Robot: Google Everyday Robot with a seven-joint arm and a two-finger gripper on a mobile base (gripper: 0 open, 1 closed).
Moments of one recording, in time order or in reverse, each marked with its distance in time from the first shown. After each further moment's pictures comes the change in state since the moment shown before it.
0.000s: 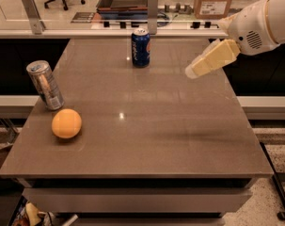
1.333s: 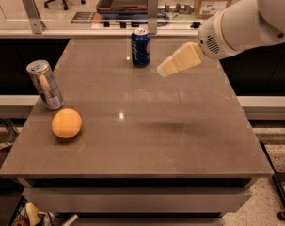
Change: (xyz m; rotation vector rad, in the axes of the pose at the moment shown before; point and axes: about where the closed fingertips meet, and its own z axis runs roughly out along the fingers) arm -0.011 0.007 0.043 0.183 0.084 0.170
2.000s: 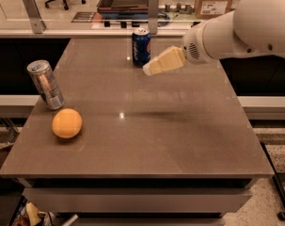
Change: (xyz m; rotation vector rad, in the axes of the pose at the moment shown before) arm -0.015 0.006 0.052 -0.053 -0.116 0.034
